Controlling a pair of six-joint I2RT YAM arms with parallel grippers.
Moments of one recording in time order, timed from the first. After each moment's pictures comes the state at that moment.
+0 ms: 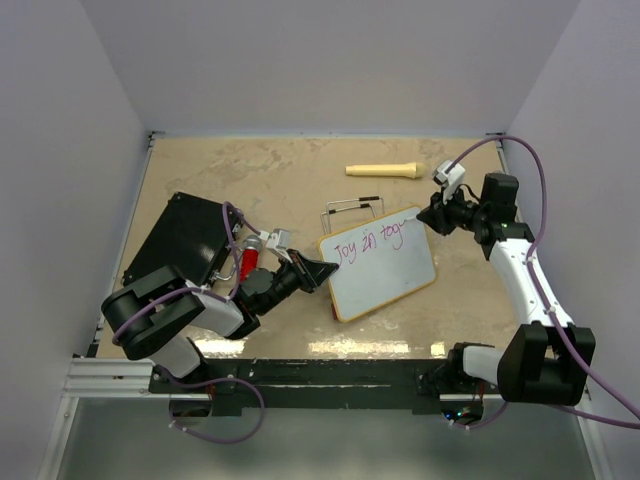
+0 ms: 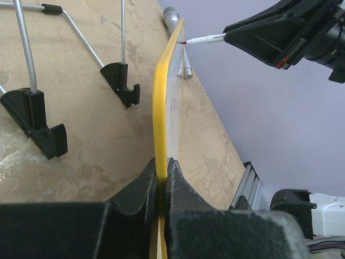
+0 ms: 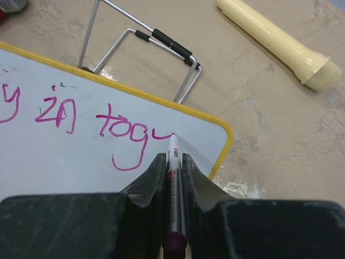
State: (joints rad) left arm -0.89 1.56 0.30 1.26 -0.06 -0.84; right arm -0.07 1.22 0.93 -0.34 -0.72 -0.46
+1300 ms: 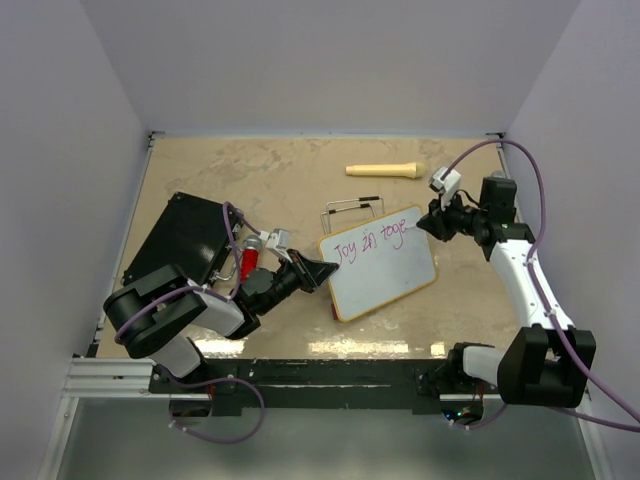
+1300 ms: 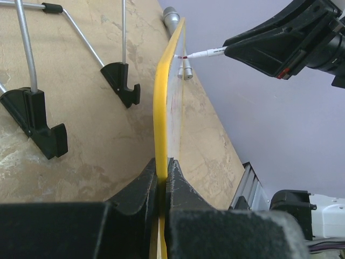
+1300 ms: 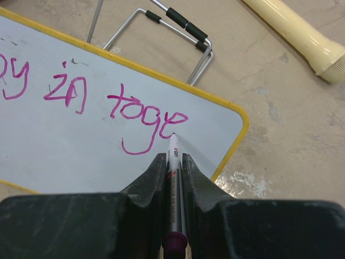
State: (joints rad) left arm -0.89 1.57 0.30 1.27 -0.06 -0.85; right arm -0.07 1.21 0.93 -0.44 -0.73 -0.54
